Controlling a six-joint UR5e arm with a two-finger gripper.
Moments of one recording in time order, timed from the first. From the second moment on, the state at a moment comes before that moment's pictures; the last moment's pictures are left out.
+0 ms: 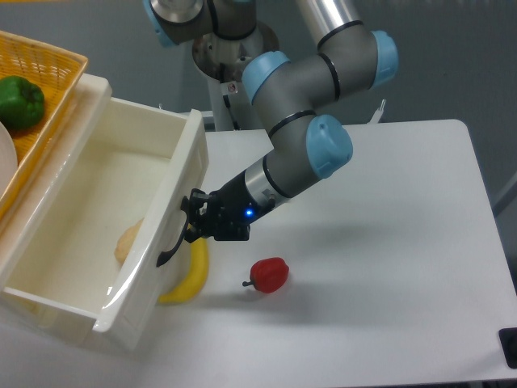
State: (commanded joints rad) arm 2.46 -1.91 -1.58 -1.47 0.79 0.73
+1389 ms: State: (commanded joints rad) arm 2.33 -1.87 -1.59 -1.47 0.79 0.67
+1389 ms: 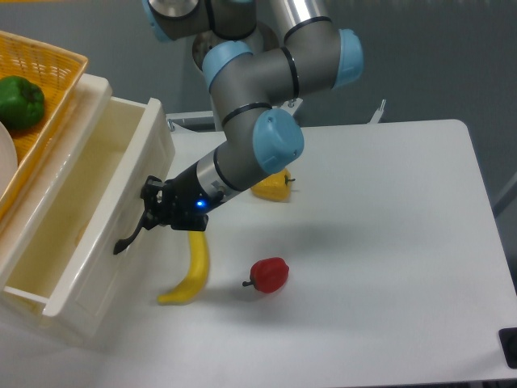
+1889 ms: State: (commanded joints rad) arm 2.29 -1.87 -1.59 -1.46 0.79 0.66
